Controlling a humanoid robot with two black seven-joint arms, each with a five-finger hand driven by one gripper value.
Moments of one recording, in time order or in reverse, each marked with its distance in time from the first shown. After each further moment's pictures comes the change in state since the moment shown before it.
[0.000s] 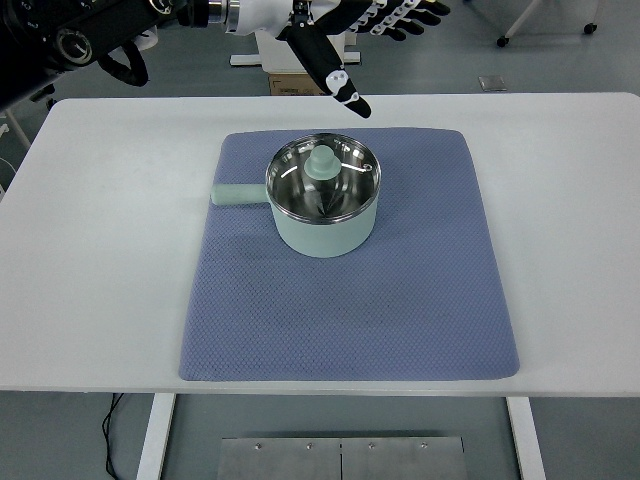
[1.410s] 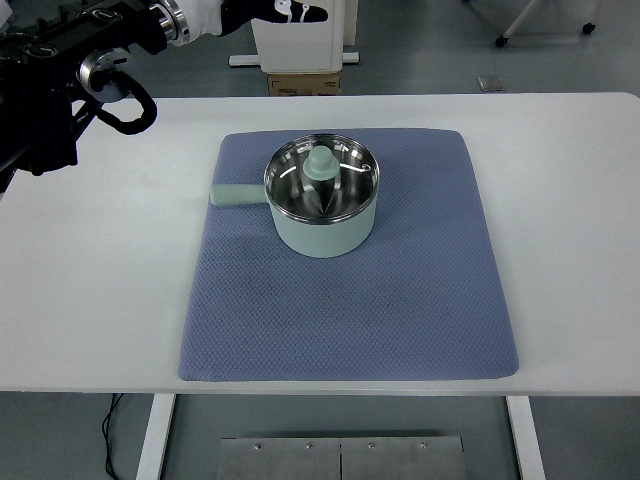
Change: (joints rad) left arm 0.167 -0.020 0.063 0.164 -0.786 0.179 0.240; right arm 0.000 0.000 0.000 0.000 0.000 0.000 0.000
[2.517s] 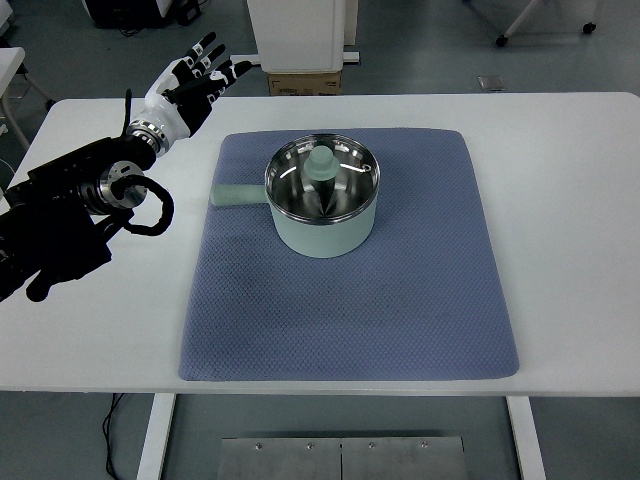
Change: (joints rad) left arm 0.375 0.000 -0.307 -0.004 -0.252 0.190 0.002; right arm 0.000 0.000 0.000 0.000 0.000 0.000 0.000
